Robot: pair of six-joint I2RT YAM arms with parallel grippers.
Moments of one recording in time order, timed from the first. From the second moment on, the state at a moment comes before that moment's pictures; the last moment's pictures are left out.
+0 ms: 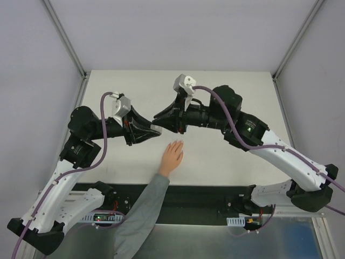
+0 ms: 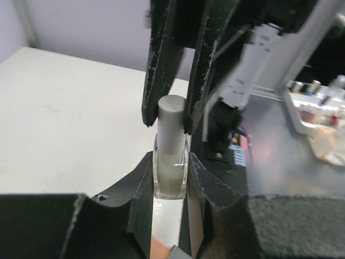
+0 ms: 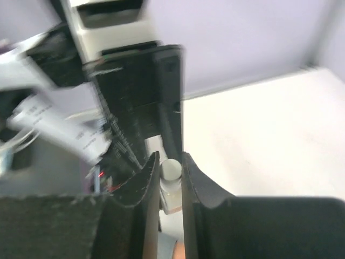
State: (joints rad) left arm -0.45 0.80 0.99 -0.09 1.02 -0.29; right arm 0.99 1.29 1.55 -0.32 -0.52 0.07
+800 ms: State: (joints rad) left arm -0.44 0.81 0.99 -0.15 0.91 -0.23; right arm 1.15 1.32 1.67 -0.52 0.18 0.12
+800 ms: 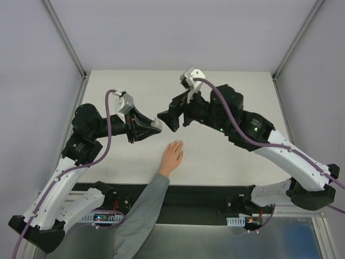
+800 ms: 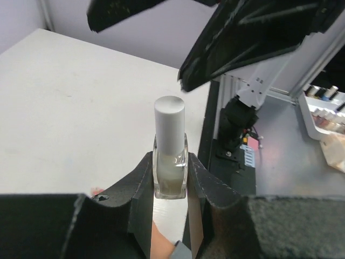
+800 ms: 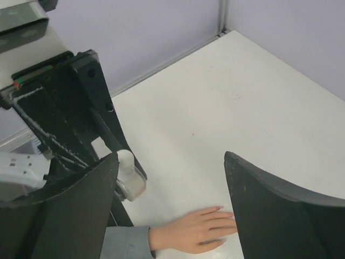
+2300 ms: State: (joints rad) left arm -0.44 0.85 1.00 0.20 1.41 -0.58; right arm 0.91 1.44 1.65 -0.19 -1.21 0.13
